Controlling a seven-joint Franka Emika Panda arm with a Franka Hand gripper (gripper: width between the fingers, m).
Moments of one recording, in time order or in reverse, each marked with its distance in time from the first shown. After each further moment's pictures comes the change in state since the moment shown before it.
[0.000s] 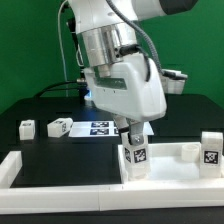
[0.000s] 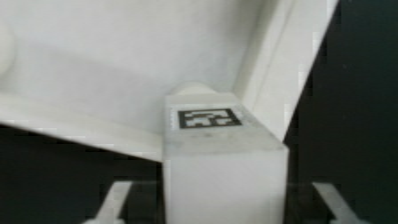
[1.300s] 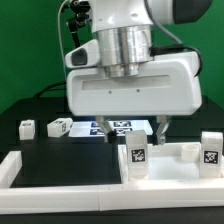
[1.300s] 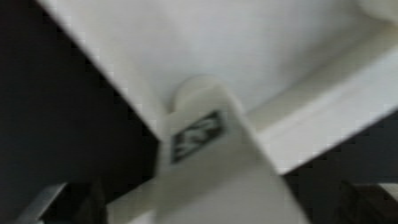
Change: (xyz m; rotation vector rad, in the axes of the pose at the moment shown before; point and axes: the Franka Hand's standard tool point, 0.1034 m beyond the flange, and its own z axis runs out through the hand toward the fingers) arm 0.001 0.008 0.009 -0.073 0.077 -0.929
